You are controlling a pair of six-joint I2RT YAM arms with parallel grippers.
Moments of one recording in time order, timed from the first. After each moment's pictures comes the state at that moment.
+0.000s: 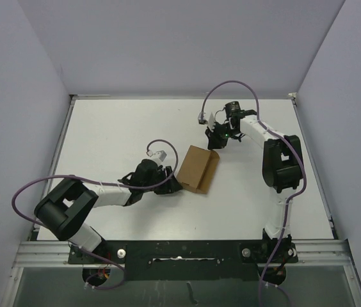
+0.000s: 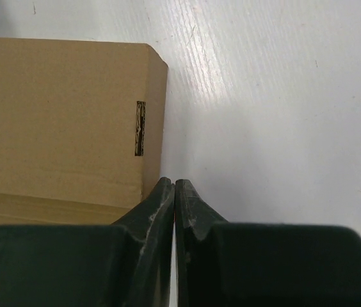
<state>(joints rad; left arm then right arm) -0.70 1.53 0.52 0.37 0.19 -0.78 0.25 2.08 1.60 -0.72 -0.64 -0.84</state>
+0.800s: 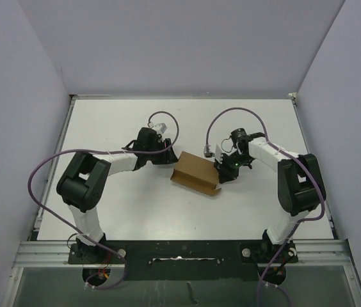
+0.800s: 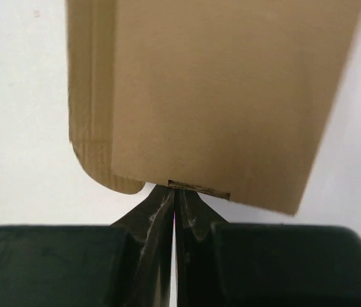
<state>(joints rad) -0.49 1.81 0.95 0.13 0.26 -0.54 0.27 1.74 1.14 -0.81 -0.60 -0.96</state>
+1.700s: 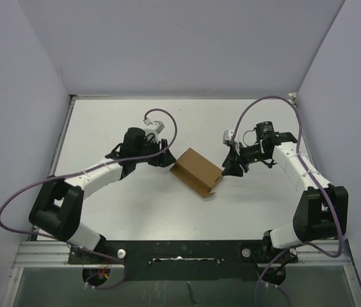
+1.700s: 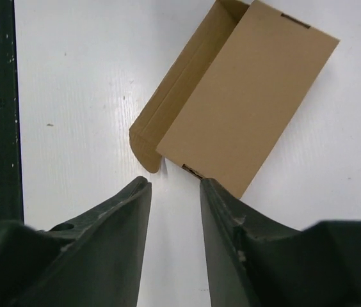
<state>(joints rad) -0.44 1.59 0.95 0.01 0.38 -0.36 0.14 1.46 1.11 -0.96 -0.96 -1.12</state>
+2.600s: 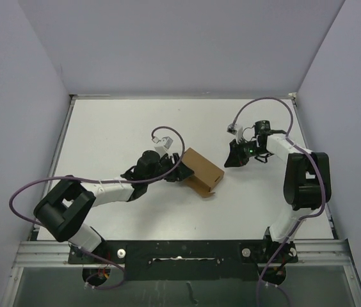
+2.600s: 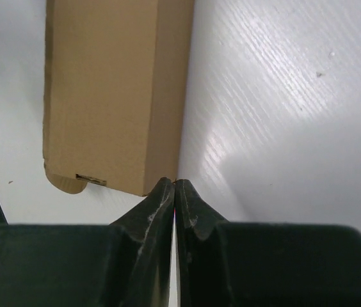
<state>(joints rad) -0.73 1.52 0.63 0.53 0.22 -0.78 0.04 1.75 1.14 -0.64 -0.86 -0.58</state>
